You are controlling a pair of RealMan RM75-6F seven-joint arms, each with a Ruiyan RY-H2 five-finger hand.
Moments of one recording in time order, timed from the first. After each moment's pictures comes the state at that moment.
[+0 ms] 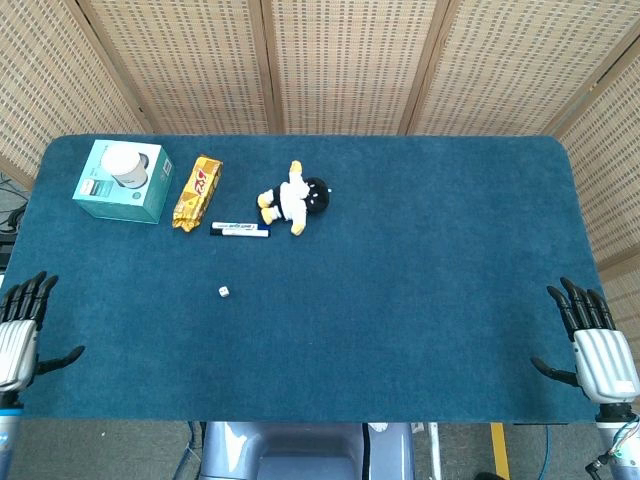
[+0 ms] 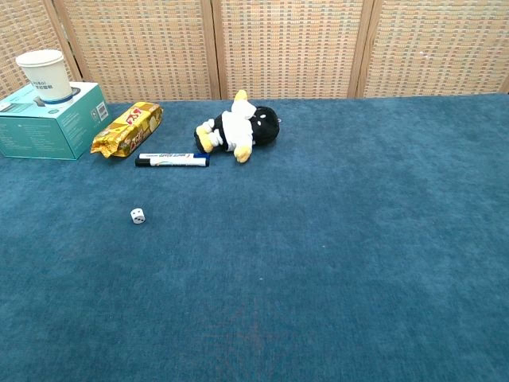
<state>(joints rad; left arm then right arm) -0.14 -1.19 0.04 -1.61 1.37 1.56 0.01 0.09 -1.13 0.05 -1.55 -1.54 1.50 0.09</state>
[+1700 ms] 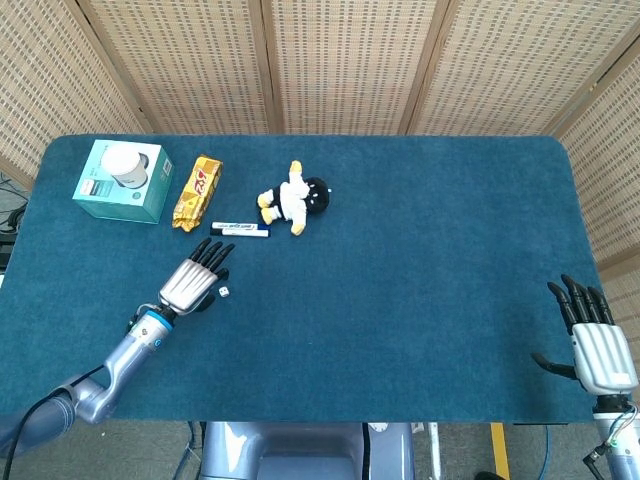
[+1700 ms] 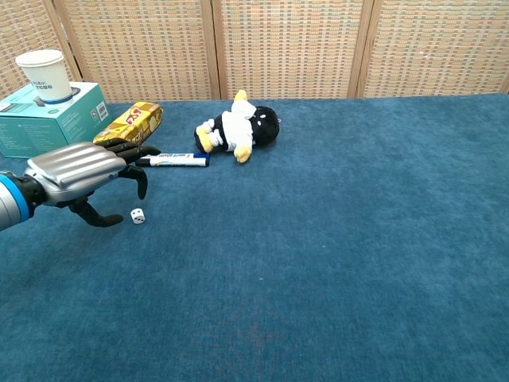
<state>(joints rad) -0.66 -1.68 -0.05 -0.99 1.55 0.99 0.16 0.11 -1.15 0.07 -1.52 -1.49 1.44 0.07</state>
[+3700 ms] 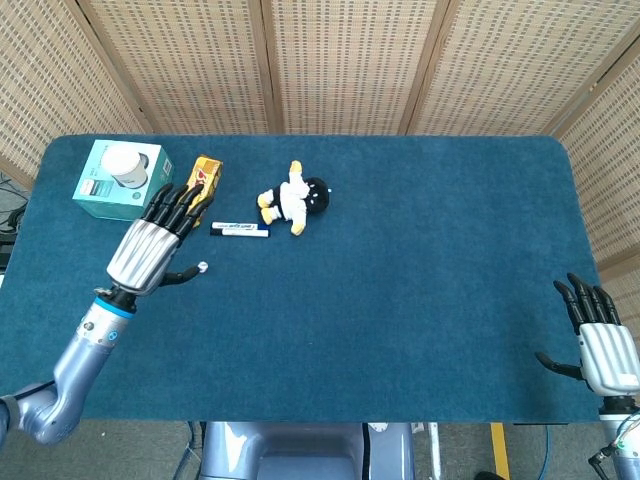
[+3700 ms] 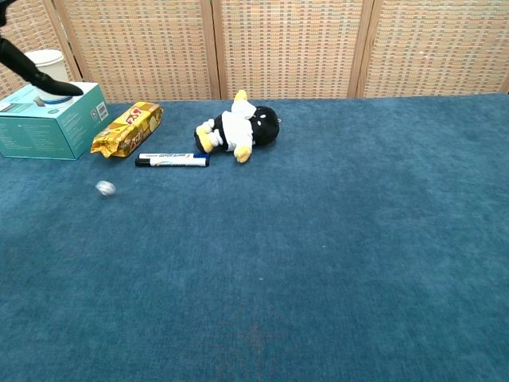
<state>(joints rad) -0.59 -1.24 -0.20 -1.67 1.45 1.24 0.23 0.10 -1.13 0.07 -1.53 -1.49 1.45 0.12</state>
